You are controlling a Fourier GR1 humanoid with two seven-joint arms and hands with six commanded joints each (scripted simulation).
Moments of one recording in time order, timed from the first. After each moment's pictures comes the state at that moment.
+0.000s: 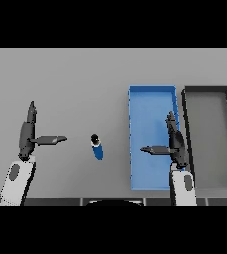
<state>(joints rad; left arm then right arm) -0.11 0.43 -0.16 -1.48 0.24 0.26 0.01 0.00 0.00 0.00 -1.57 0.00 0.00 0.00</state>
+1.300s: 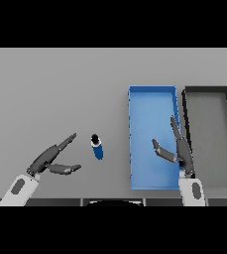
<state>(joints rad) 0.02 0.61 -0.44 -1.65 0.16 -0.20 -0.07 0.10 -0.15 0.08 -1.71 0.17 0.04 -0.08</state>
